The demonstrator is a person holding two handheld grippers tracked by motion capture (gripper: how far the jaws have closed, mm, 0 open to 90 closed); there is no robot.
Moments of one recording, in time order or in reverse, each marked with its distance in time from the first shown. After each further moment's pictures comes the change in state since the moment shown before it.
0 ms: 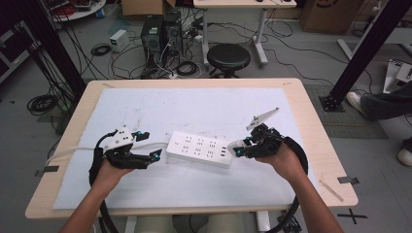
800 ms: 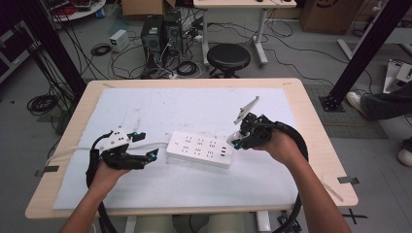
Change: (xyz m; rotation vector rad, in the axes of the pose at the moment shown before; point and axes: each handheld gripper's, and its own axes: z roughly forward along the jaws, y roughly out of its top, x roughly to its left) left arm 0.003 -0.006 -0.007 -0.014 0.025 -0.025; right arm -0.002 0.044 0.003 0.182 -0.088 -0.206
